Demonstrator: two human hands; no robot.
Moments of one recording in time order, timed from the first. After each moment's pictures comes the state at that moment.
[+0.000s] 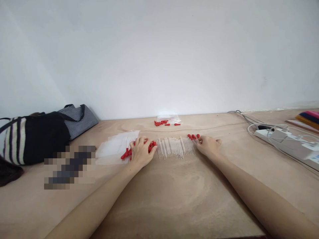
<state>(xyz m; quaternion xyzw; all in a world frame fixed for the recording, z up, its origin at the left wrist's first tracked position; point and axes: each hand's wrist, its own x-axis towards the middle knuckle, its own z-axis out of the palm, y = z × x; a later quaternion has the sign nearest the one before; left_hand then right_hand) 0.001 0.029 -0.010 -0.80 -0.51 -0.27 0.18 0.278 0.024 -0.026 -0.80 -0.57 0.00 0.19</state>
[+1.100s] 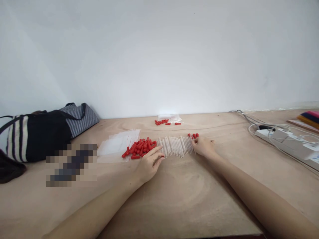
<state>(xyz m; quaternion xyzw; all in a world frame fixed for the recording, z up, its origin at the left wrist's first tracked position) 0.009 -0.009 -0.022 -0.87 -0.32 -0.37 -0.06 0.256 0.018 -0.017 -0.76 -0.61 0.03 0.20</state>
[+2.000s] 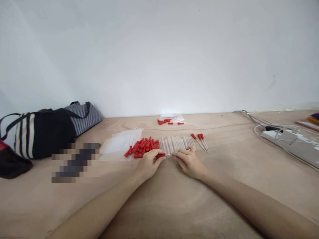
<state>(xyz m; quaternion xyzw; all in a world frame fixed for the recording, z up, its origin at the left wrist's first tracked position) 0.008 -0.004 -0.023 -0.83 -0.39 -0.37 -0.13 0.204 -0.023 -0.032 -0.41 -0.86 0.01 0.31</state>
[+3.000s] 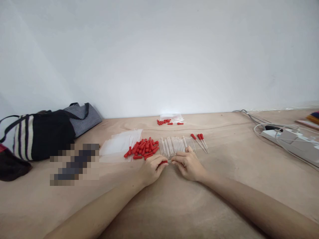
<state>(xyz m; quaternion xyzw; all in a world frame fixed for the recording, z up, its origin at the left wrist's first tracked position) 0.010 -0.015 -0.023 -0.89 -0.30 -0.33 -0.07 0.198 -0.029 -0.025 -0.39 -0.87 0.01 0.30</state>
